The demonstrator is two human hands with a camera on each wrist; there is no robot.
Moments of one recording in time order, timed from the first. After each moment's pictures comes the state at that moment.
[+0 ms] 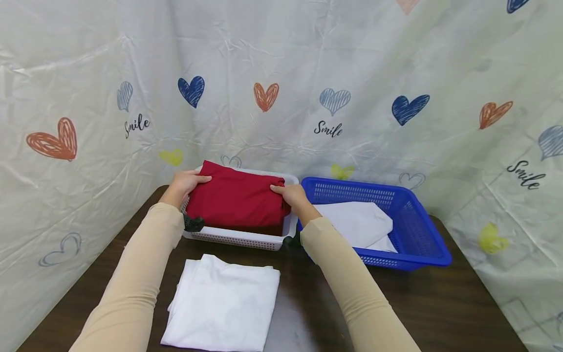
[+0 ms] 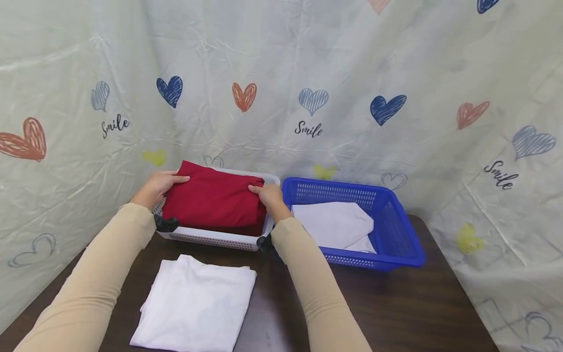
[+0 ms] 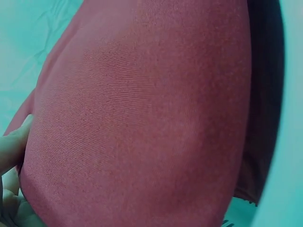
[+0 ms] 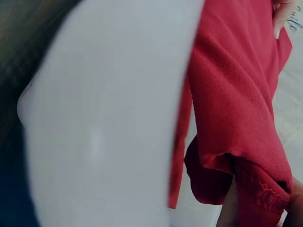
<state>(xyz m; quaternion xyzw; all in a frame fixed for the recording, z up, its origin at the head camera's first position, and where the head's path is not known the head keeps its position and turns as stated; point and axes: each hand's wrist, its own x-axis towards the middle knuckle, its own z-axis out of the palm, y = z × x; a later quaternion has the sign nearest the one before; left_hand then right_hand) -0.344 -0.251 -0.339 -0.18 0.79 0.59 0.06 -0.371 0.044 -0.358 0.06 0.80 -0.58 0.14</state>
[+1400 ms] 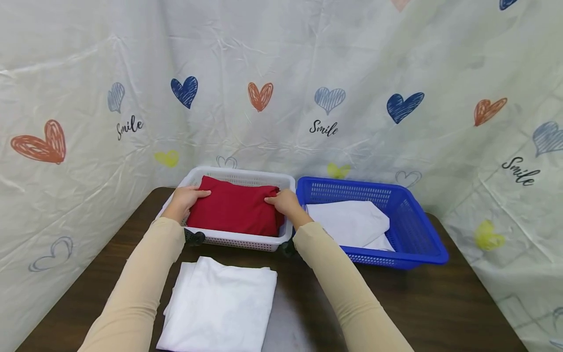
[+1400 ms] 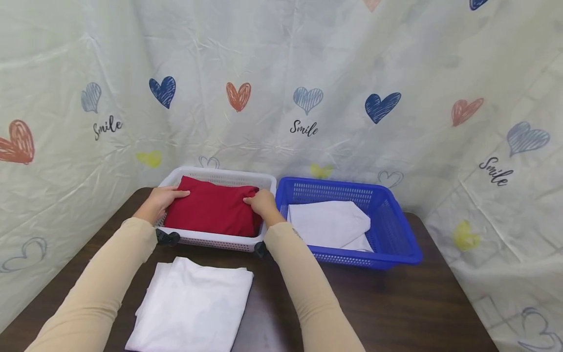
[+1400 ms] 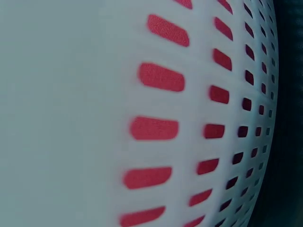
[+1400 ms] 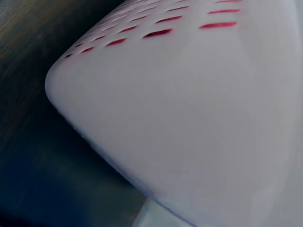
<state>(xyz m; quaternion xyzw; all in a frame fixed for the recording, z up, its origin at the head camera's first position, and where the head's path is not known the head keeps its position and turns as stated) -0.339 -0.241 -0.384 -0.20 0.78 0.59 0.06 -0.370 0.042 -0.377 -0.03 0.91 -0.40 0.10</state>
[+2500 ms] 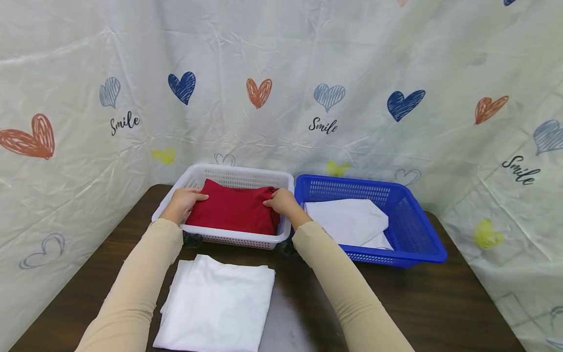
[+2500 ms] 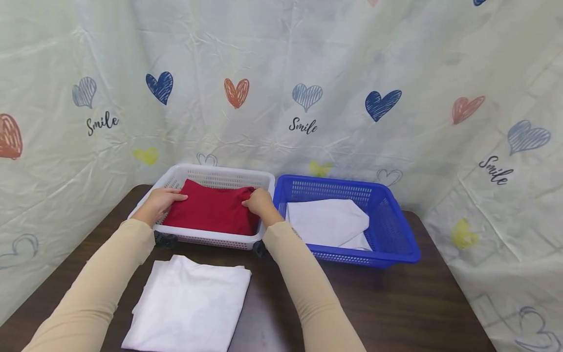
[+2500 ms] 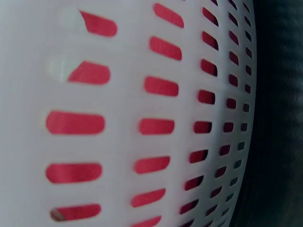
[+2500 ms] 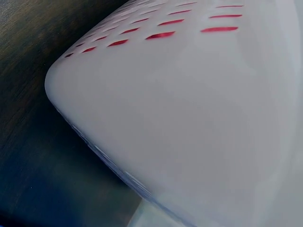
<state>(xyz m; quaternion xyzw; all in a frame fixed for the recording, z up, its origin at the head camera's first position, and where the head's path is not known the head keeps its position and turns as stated) -0.342 -0.242 -0.398 -0.19 0.79 0.59 0.06 -0.372 0.037 -0.374 -0.08 0.95 -0.29 0.11</state>
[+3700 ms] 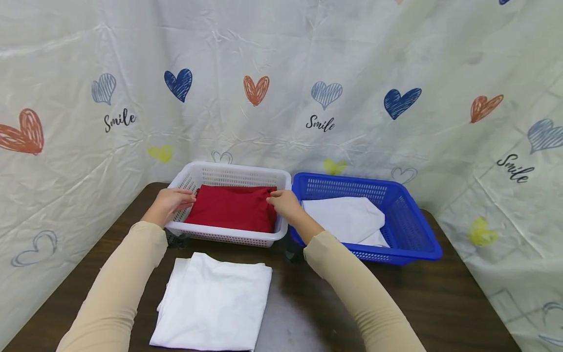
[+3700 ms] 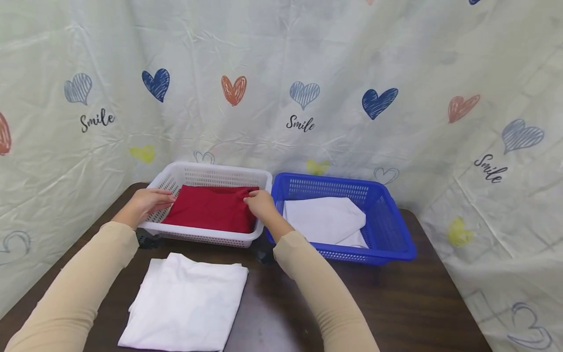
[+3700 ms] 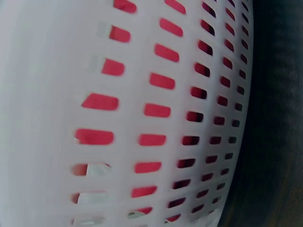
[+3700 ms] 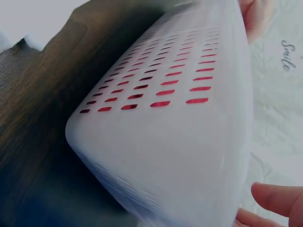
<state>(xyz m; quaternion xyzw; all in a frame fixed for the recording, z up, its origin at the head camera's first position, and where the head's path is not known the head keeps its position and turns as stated) -0.327 -0.260 -0.391 -0.19 0.77 0.61 0.05 -0.346 0.053 -0.372 -0.02 0.85 -0.50 0.13</state>
